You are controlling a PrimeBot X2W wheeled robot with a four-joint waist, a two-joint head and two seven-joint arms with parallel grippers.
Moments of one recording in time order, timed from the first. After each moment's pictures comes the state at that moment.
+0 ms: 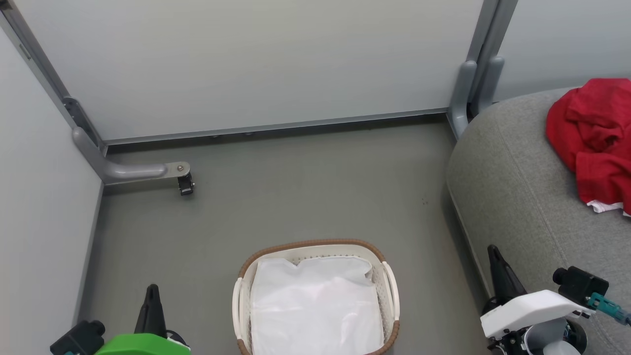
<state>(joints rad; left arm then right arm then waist) 0.05 0.06 -0.04 0.27 -0.78 -0.03 -0.14 -0.05 -0.05 0.04 0.30 0.68 0.13 -0.15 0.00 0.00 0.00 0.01</state>
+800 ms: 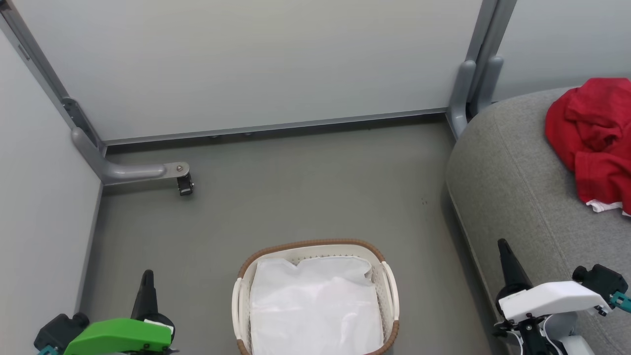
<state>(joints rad) 0.00 0.06 0.01 0.26 -1.06 -0.06 -0.05 -0.07 -0.06 0.00 0.28 0.99 0.13 -0.07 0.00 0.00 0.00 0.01</state>
